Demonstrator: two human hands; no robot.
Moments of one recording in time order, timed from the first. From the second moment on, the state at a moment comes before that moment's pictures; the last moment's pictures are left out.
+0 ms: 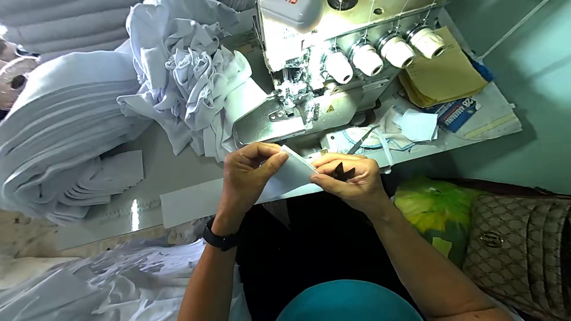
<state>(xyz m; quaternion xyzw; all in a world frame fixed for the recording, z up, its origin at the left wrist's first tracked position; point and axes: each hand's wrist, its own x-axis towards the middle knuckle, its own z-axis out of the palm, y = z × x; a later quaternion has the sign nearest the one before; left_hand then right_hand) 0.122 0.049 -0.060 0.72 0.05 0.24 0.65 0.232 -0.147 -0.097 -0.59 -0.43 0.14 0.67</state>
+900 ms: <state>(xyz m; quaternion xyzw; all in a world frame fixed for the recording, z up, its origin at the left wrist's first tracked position) 0.157 0.036 -0.077 0.94 0.08 0.28 0.14 0.231 -0.090 -0.101 -0.70 -0.37 -0.08 0.60</state>
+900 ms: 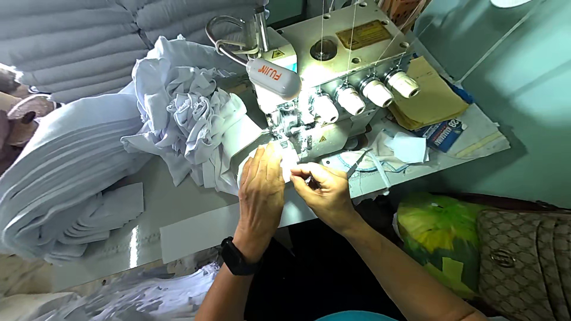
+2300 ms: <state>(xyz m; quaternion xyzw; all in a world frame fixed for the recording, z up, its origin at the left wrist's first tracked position) -0.026 0.096 -0.155 0.91 0.28 0.25 0.19 0.242 -0.178 -0.109 -0.92 -0.25 0.02 0.31</state>
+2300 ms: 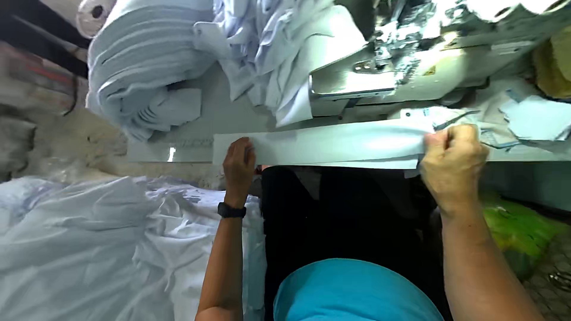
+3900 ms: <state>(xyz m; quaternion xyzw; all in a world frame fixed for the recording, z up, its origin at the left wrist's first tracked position) 0.118 0.041 -0.069 0.72 0.07 0.26 0.64 0.218 -0.143 -0.098 -0.55 -0.35 0.22 0.73</state>
